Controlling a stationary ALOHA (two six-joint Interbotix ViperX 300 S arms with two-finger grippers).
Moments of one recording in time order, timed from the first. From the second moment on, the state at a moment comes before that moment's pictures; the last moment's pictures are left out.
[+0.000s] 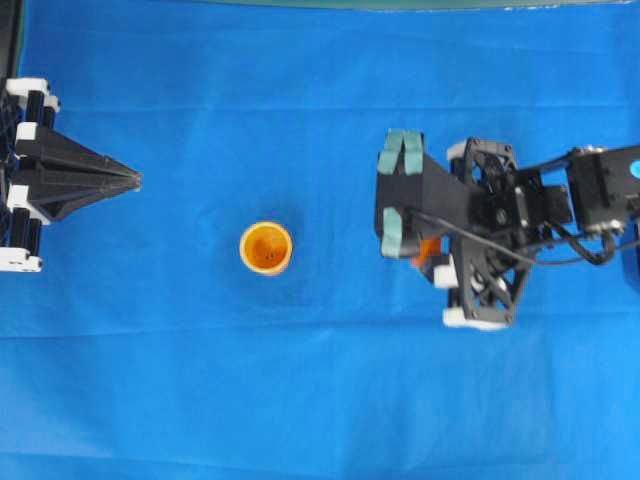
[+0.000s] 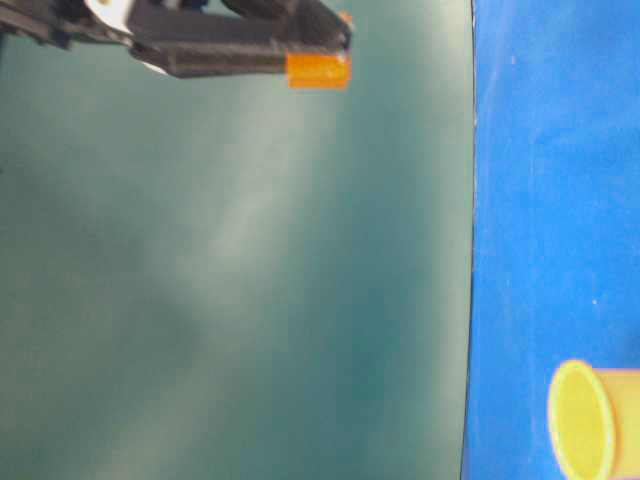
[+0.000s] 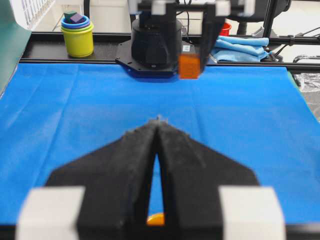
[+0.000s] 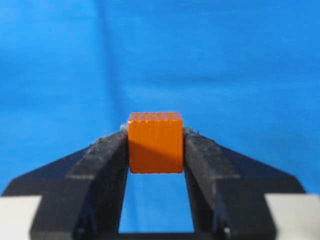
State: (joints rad) left arm 0.00 -0.96 1.12 0.01 -0.17 -0.01; right arm 0.14 -0.17 0.31 -0.04 0.95 0.24
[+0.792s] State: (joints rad) left arm 0.00 -0.96 1.12 0.01 -0.17 -0.01; right arm 0.39 -0.17 0.26 -0.02 0.97 0.43
